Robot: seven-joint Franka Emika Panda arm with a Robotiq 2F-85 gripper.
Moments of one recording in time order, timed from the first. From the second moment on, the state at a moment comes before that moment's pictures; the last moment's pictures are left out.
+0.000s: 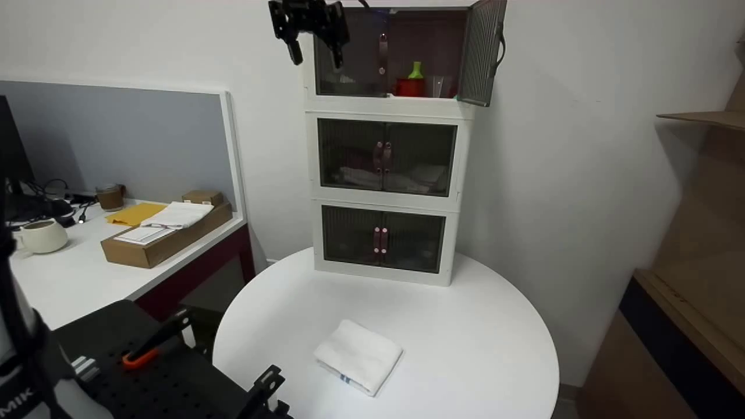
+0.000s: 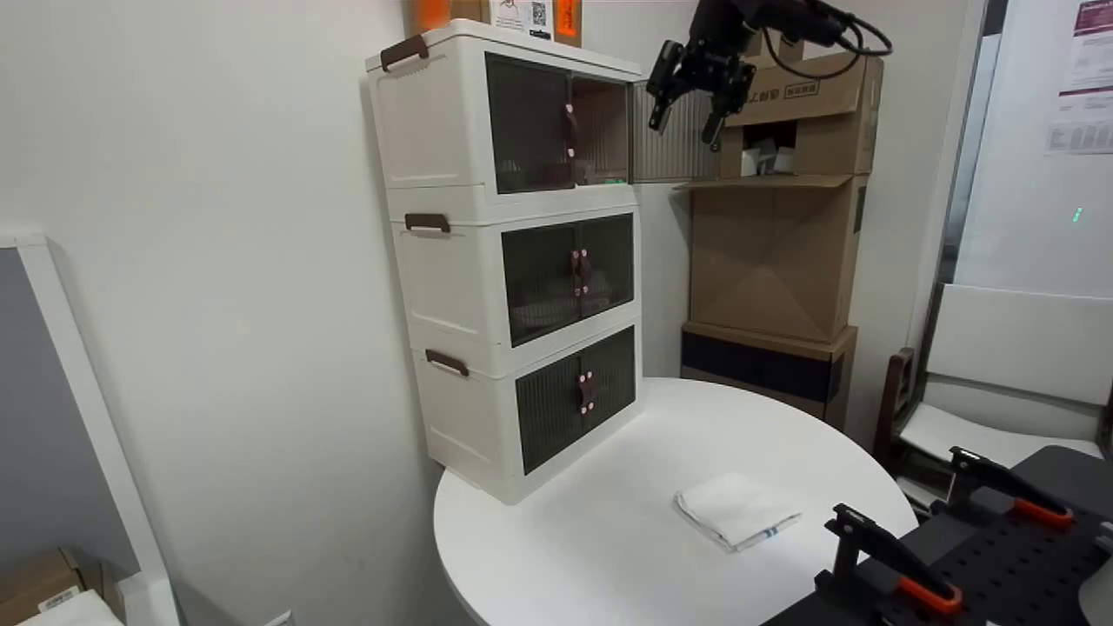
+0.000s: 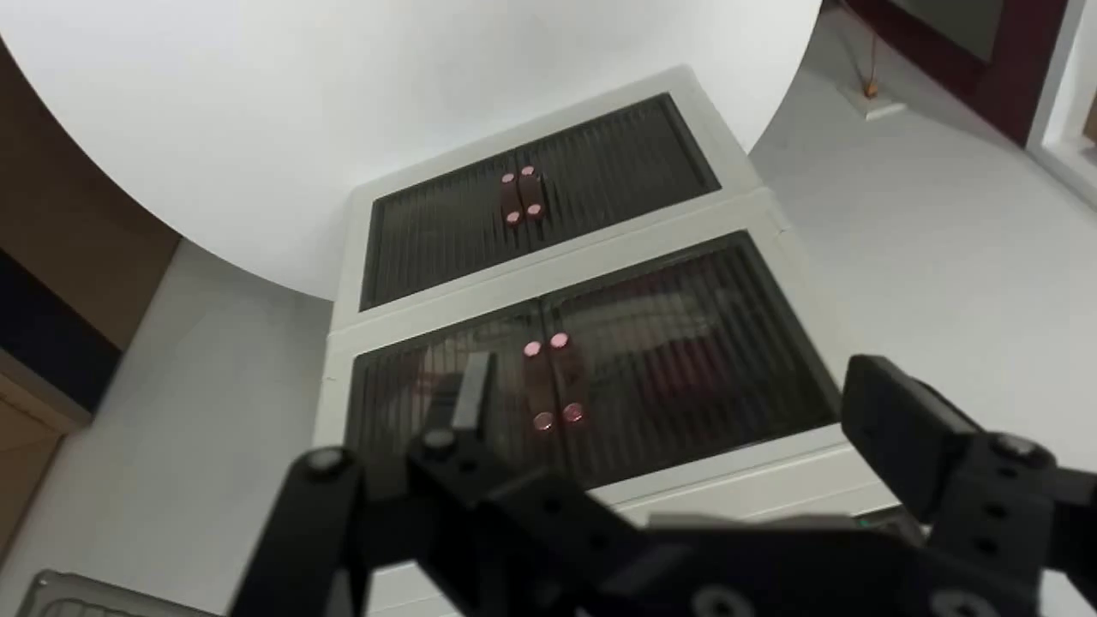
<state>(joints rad) 0.07 -0.46 -0.01 -2.42 0.11 2.42 0.00</state>
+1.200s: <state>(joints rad) 0.28 -0.37 -0.33 -2.45 0.62 2.98 -0.30</state>
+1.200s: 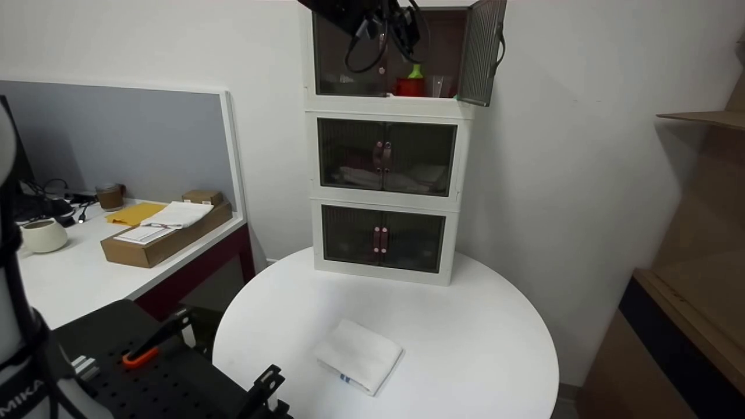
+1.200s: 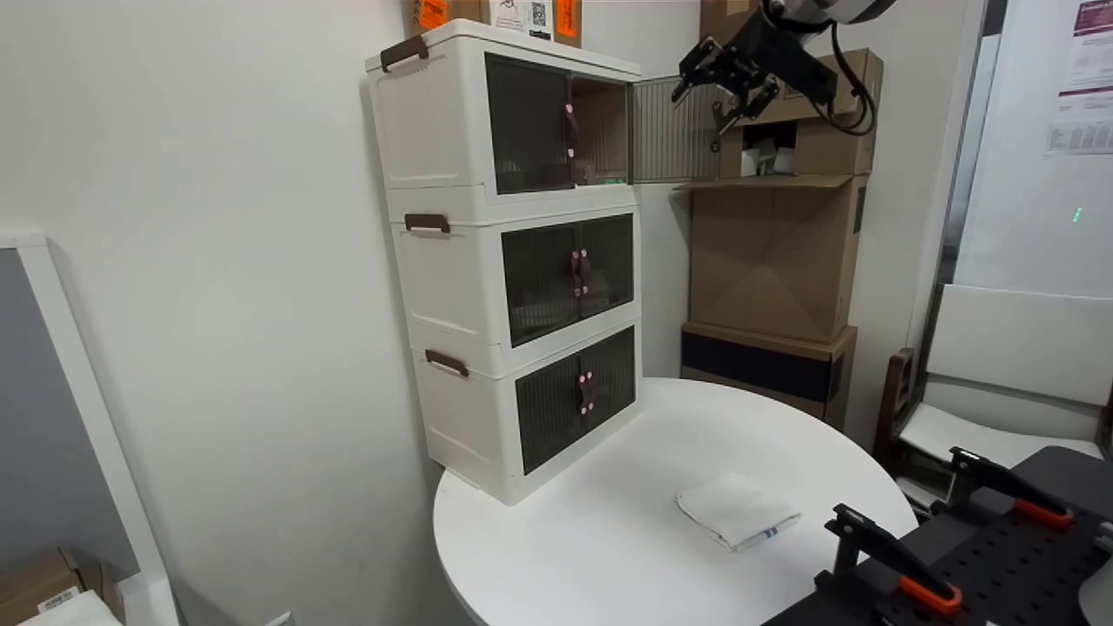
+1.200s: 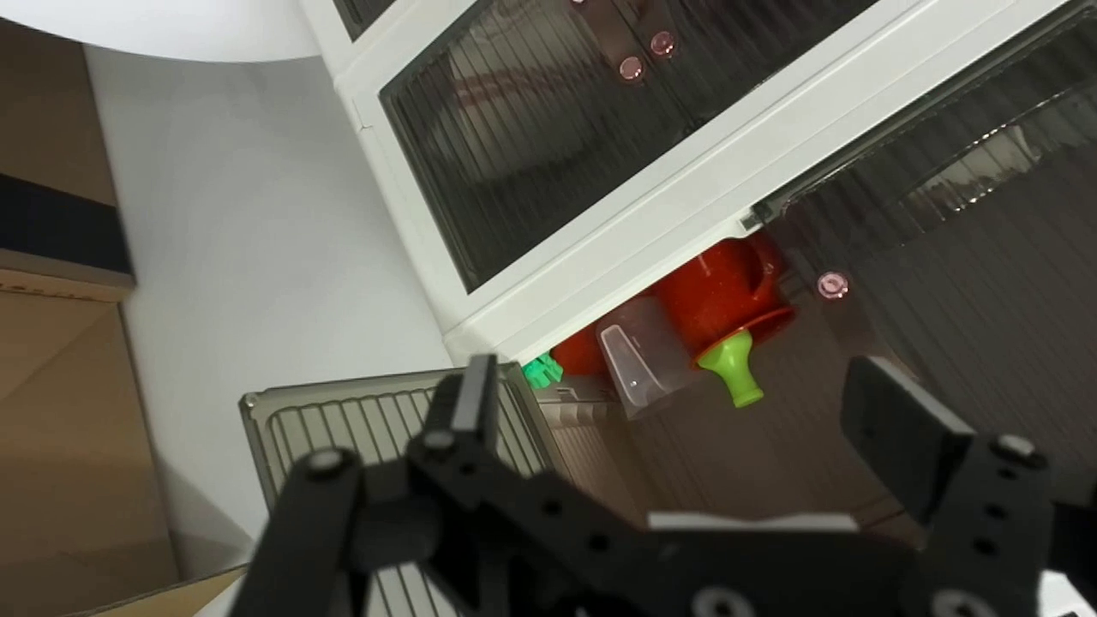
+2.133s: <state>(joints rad) 0.34 -0.22 -0.38 -2.32 0.62 3.06 -0.34</state>
